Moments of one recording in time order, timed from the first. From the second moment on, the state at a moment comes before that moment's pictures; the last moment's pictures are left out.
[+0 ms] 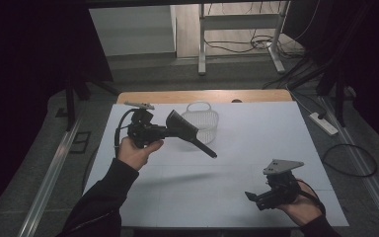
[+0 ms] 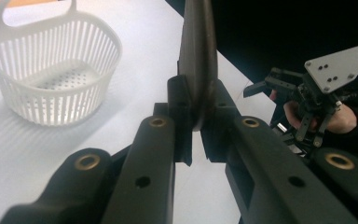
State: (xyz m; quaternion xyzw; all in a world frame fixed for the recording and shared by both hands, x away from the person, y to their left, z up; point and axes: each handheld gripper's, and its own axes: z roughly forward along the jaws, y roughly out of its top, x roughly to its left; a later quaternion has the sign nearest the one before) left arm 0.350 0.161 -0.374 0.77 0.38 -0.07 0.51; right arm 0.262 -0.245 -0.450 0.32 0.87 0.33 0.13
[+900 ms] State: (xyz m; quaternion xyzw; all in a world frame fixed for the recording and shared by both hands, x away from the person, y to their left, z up) left arm 0.366 0.187 -0.351 0.75 0.40 -0.05 0.52; right arm 0.251 -0.279 -0.450 0.38 0.85 0.33 0.14
